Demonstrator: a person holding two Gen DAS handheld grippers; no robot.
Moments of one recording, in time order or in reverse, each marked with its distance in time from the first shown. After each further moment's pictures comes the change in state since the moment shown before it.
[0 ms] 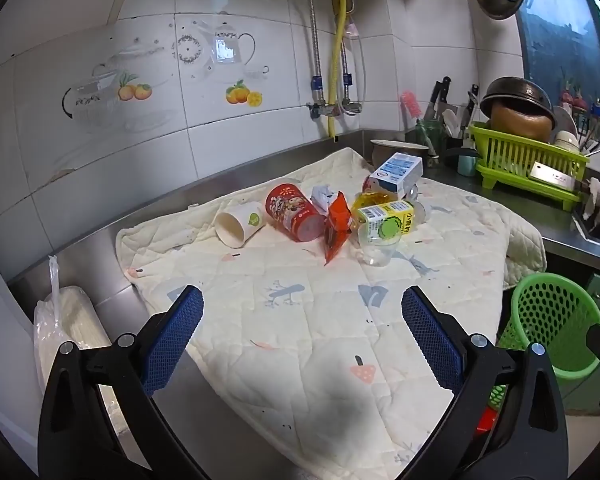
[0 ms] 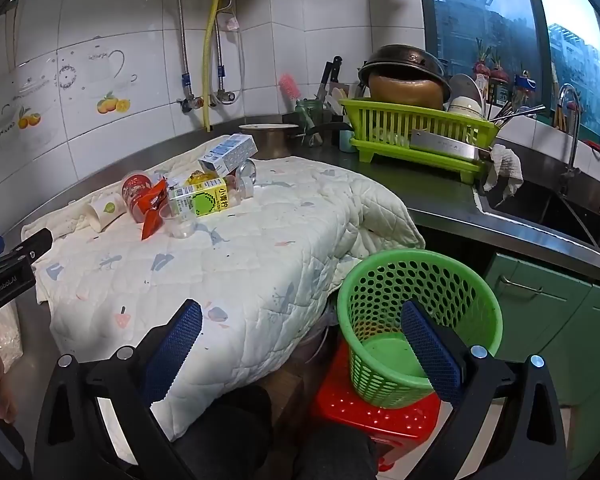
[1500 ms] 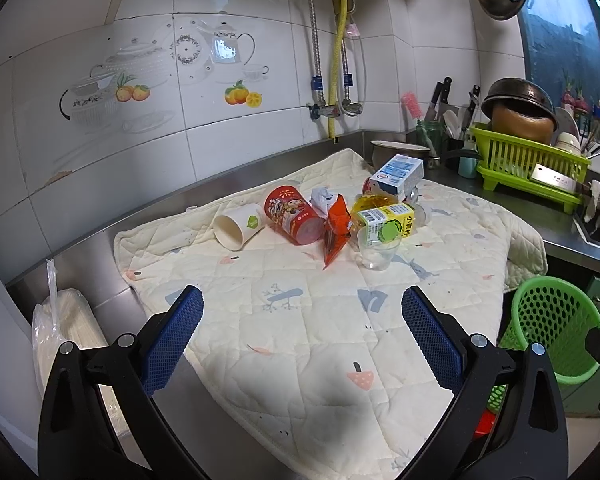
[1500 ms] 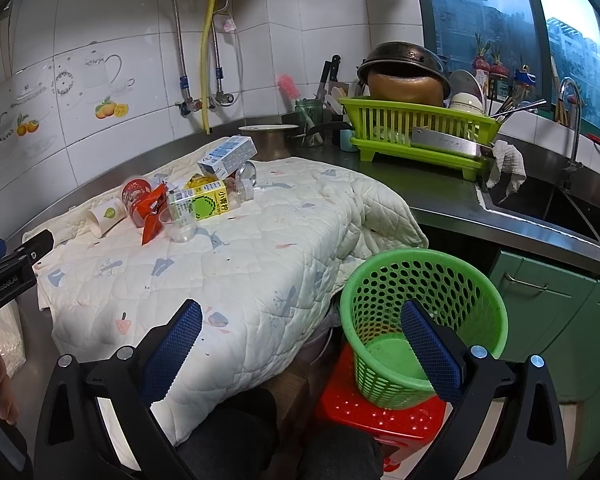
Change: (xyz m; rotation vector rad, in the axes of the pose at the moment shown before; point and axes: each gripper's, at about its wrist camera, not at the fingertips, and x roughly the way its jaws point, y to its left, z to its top) left arm 0.002 -0.001 0.007 -0.005 0.001 -0.002; right arm 0.006 0.003 0.003 0.022 0.002 0.010
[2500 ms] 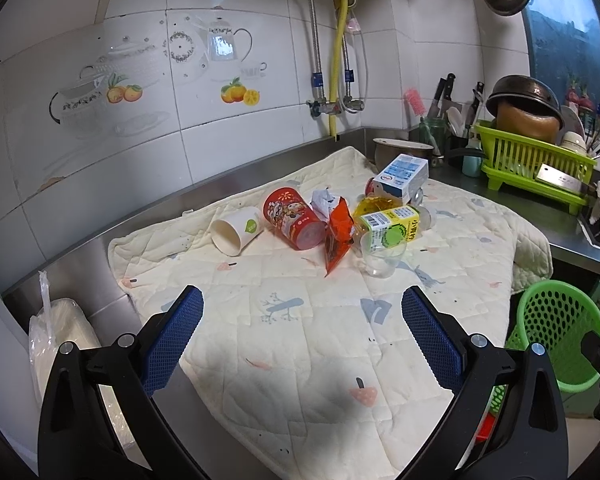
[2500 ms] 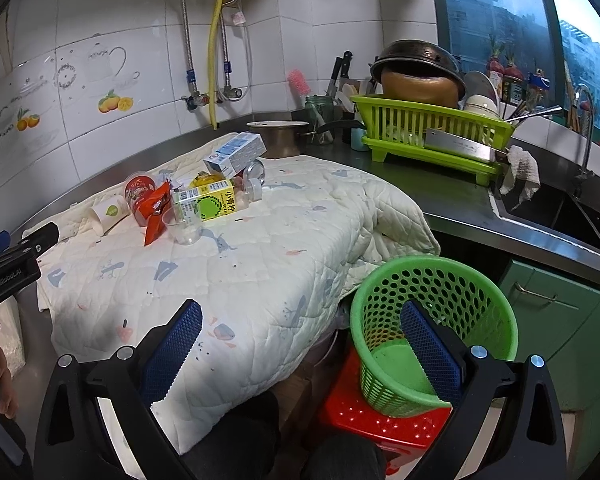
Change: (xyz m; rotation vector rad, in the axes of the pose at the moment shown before) left arm 0.023 -0.002 0.014 0.006 0.021 0.003; right arm 0.021 0.010 0.016 -0.026 0.020 0.022
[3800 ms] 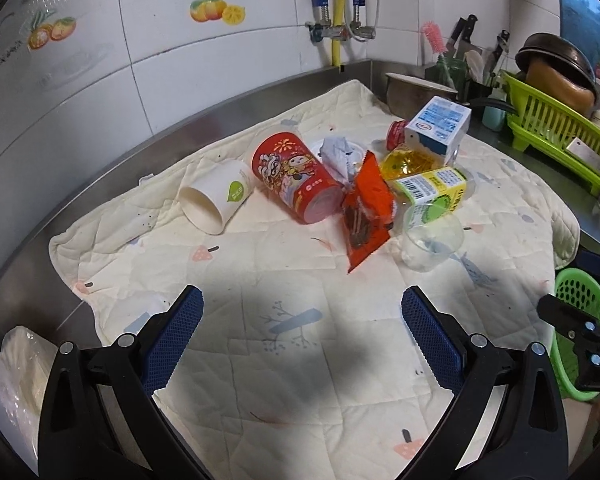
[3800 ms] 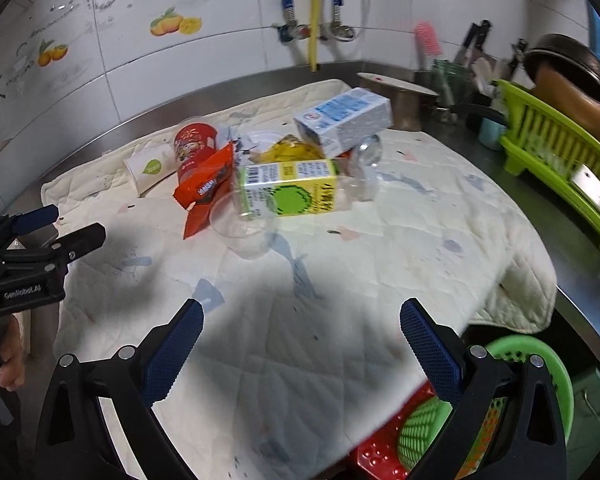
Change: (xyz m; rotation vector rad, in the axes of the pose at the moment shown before) left arm 0.134 0.027 0.031 0.008 0.274 -0.061; right arm 0.156 0.074 0.081 -0.246 0.230 0.280
